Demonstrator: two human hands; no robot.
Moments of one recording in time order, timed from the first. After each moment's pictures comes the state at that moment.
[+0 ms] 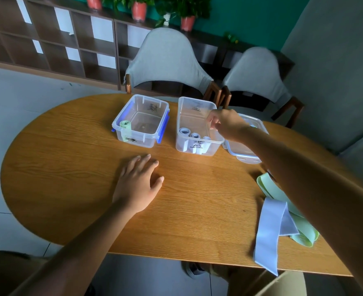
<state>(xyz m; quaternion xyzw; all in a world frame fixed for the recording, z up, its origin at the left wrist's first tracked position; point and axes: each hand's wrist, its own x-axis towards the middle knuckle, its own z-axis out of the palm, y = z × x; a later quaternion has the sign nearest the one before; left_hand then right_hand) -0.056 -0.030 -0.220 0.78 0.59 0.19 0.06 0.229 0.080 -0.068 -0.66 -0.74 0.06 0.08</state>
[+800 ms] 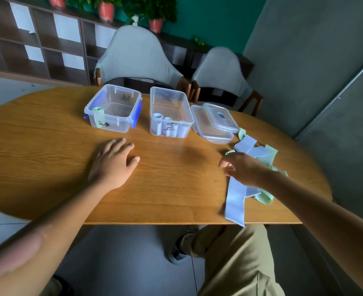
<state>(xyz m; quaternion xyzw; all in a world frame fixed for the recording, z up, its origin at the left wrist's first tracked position) -0.056 -0.035 -0.215 0.78 0.60 0.18 0.08 0.302 -0.134 -0.102 -0.69 -0.71 0.10 -0.02</state>
